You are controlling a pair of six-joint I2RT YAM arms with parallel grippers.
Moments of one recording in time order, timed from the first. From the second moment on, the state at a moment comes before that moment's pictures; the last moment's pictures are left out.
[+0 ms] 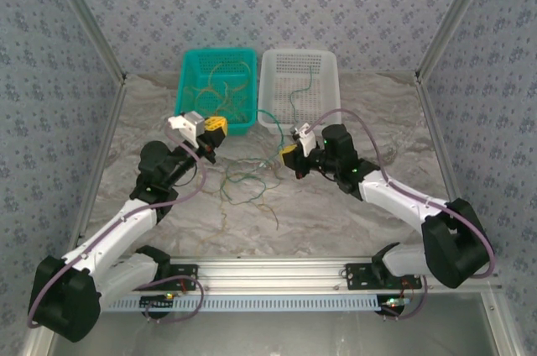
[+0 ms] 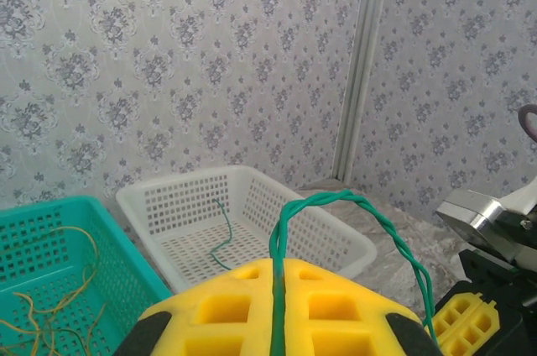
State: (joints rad) left arm -0.43 0.97 0.54 0.57 0.30 -0.16; right arm 0.55 1.31 0.73 0.14 -0.46 0.06
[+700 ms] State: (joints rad) left arm -0.30 0.93 0.46 0.39 0.26 -0.19; right arm 0.40 1.20 0.70 0.12 -0.36 0.22
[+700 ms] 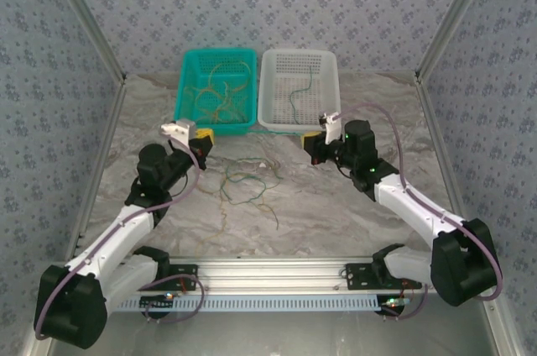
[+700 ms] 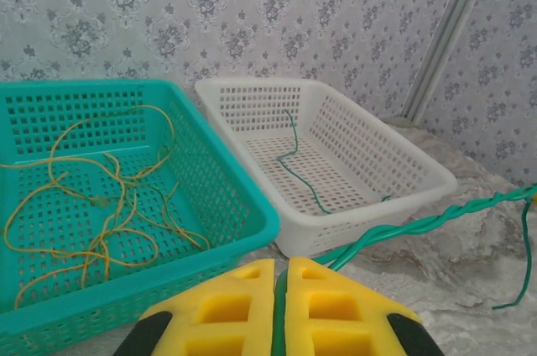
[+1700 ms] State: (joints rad) left arm -0.30 1.06 0.66 0.35 0.33 -0.24; right arm 0.43 1.28 0.73 0.11 -0.43 0.18
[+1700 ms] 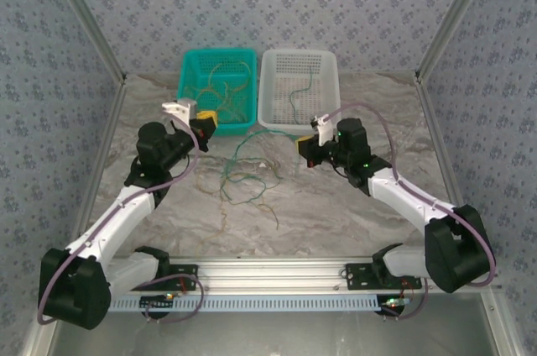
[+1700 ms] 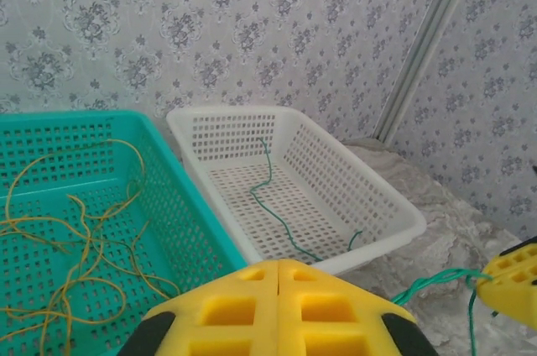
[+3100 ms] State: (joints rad) left arm -0.40 1.19 0.71 0.16 0.61 0.08; right arm 0.28 0.98 0.79 -0.15 -0.51 0.10
